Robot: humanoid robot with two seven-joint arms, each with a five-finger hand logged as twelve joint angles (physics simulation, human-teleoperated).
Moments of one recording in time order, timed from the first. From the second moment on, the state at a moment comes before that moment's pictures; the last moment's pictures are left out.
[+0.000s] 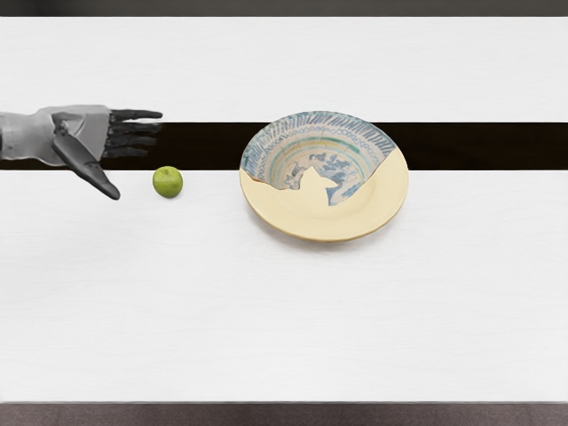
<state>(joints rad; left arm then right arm) -1.10 0.89 -0.28 -1.15 0.16 -0.61 0.22 0.00 0.00 -0.19 0.09 -0.03 0.23 -0.36</state>
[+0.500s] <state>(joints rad) -1.42 0.82 0.03 -1.14 0.36 -0.37 0.27 0.00 0.00 -0.19 0.09 -0.03 0.23 -0.36</state>
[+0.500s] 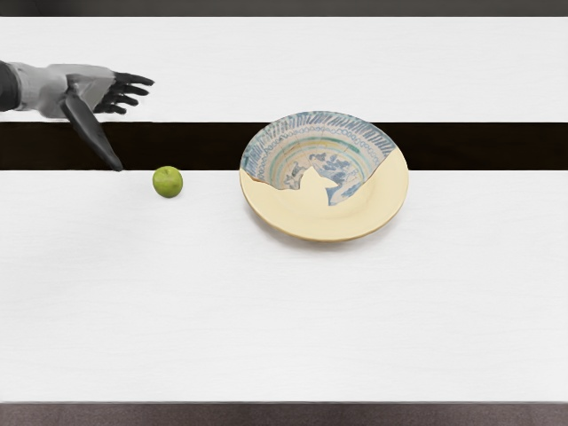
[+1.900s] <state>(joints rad) -1.41 0.31 0.55 -1.03 0.21 0.43 0.26 0.00 0.00 -0.19 0.09 -0.03 0.23 -0.36</state>
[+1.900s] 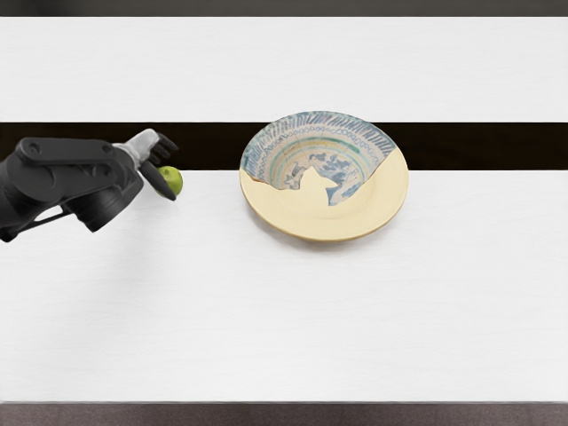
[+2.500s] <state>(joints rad) -1.39 0.30 0.55 -1.02 0.21 0.43 0.26 0.00 0.00 -0.19 0.09 -0.03 0.23 -0.36</state>
